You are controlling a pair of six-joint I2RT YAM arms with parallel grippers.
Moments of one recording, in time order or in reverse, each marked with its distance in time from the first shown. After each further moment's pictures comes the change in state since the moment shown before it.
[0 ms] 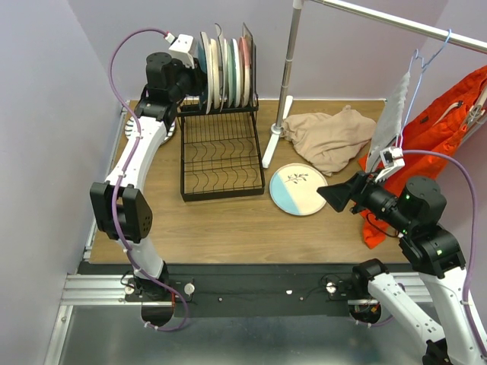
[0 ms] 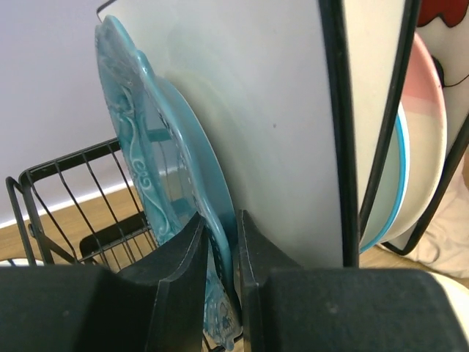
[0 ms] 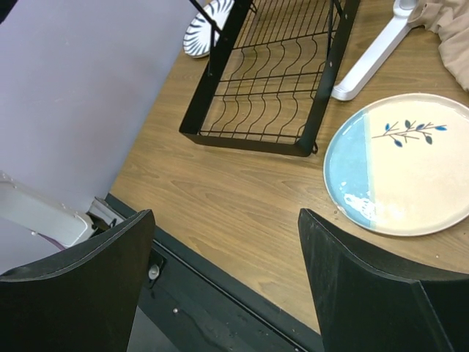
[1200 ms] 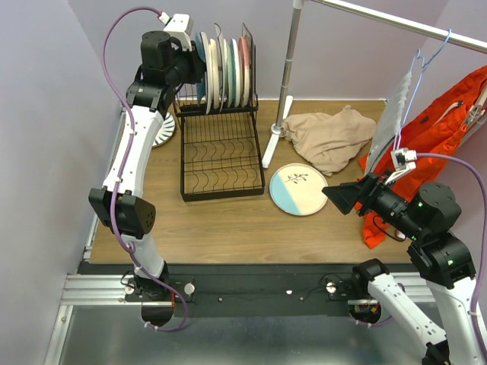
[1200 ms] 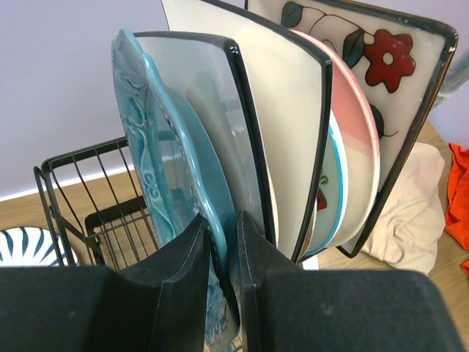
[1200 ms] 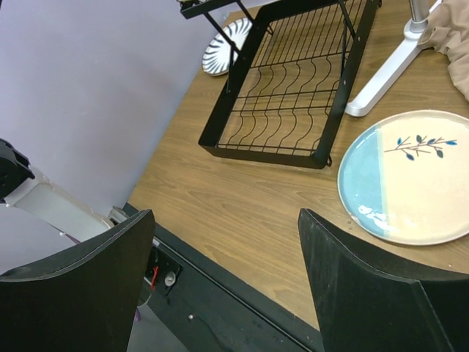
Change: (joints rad) left arm -0.021 0.047 0.355 -0.372 -0.092 -0.049; right arm 0.000 -0.029 0.061 -0.018 -0.001 0.035
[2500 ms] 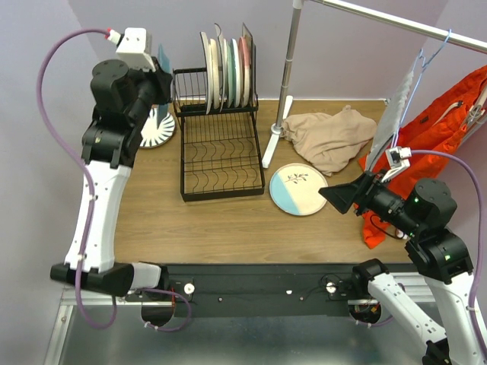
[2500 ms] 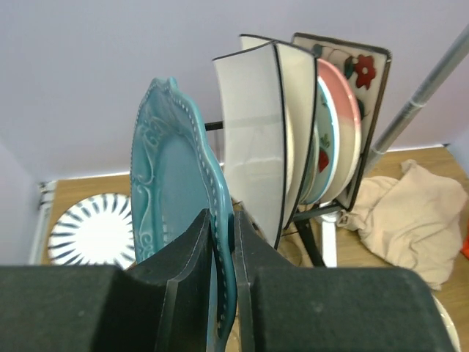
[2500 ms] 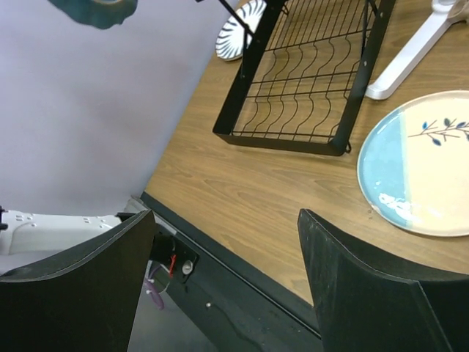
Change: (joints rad) left arm 0.006 -0.458 -0.288 -0.026 -0.167 0.020; right arm 0.000 0.023 0.000 -0.003 -0.045 0.039
